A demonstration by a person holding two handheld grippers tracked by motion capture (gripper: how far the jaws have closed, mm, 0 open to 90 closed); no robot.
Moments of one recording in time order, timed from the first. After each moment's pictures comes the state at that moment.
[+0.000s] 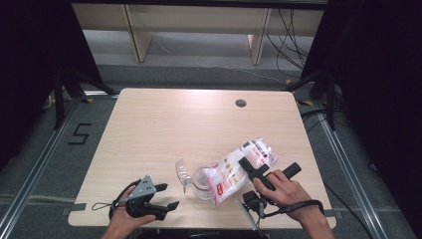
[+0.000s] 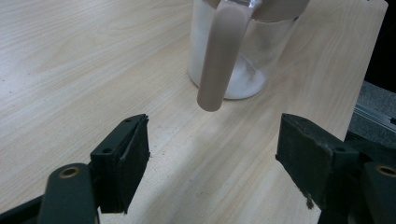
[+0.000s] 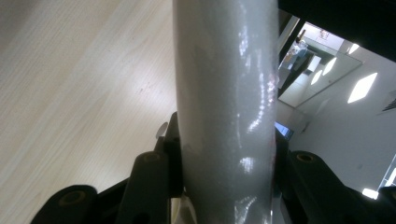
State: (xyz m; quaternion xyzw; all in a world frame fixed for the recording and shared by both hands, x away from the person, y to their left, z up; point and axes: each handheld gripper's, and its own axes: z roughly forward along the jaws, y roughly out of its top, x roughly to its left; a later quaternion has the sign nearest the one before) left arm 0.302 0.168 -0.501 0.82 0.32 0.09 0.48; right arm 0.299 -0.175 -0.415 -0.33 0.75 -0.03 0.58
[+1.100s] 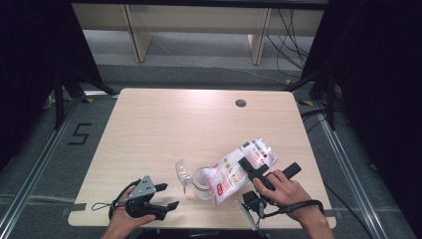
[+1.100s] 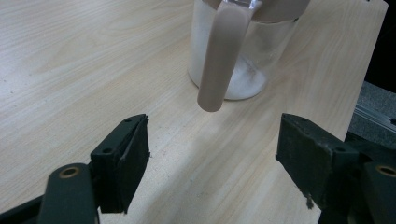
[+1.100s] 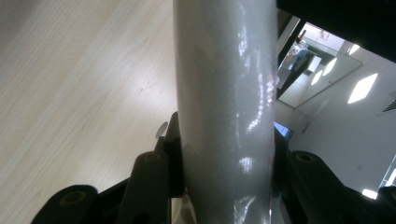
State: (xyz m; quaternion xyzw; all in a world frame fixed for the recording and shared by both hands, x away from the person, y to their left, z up) left arm 0.302 0.169 -0.501 0.81 0.32 0.10 0.48; right arm 0.299 -0.175 -0.415 -0.33 0.75 -0.03 0.58
